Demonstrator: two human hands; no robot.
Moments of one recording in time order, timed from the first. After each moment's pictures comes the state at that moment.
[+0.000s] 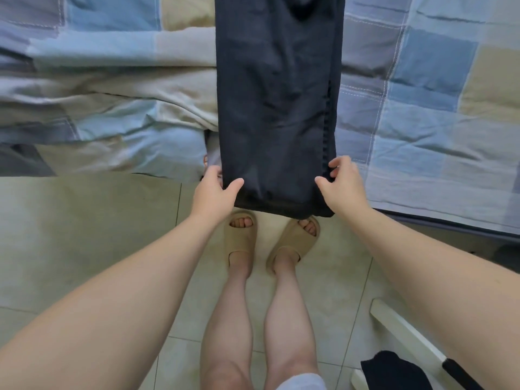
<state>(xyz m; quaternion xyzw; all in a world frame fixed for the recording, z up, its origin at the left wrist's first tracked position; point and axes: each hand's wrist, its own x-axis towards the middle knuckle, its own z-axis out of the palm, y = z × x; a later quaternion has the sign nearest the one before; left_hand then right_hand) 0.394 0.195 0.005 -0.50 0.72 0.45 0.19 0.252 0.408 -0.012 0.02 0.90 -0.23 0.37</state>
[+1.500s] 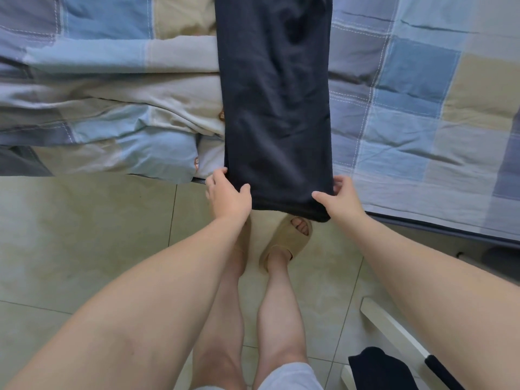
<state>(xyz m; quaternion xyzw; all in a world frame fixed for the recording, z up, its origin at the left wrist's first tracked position) 0.362 0.250 0.002 -0.59 0.69 0.39 0.14 0.254 0.450 -0.016 0.15 0.82 -0.34 0.44</state>
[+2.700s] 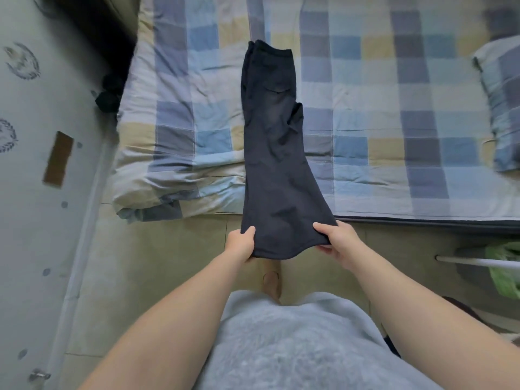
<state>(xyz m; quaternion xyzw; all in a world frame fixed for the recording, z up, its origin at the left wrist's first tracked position) 0.508 0.198 0.334 -0.59 0.52 0.58 0.19 0.413 0.404 0.347 0.30 0.66 -0.56 0.40</state>
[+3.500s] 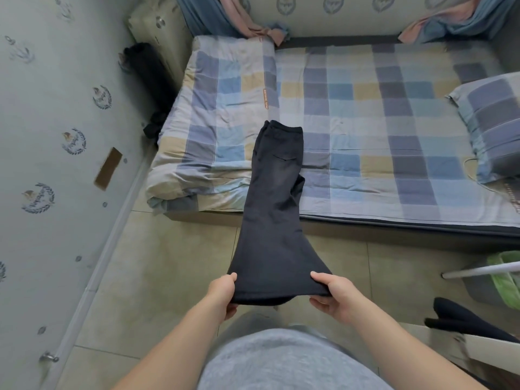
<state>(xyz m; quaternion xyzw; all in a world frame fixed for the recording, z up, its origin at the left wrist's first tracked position) 0.736 0.303 0.393 -0.67 0.45 0.56 0.18 0.624 0.531 0.393 0.33 0.58 -0.58 0.48</state>
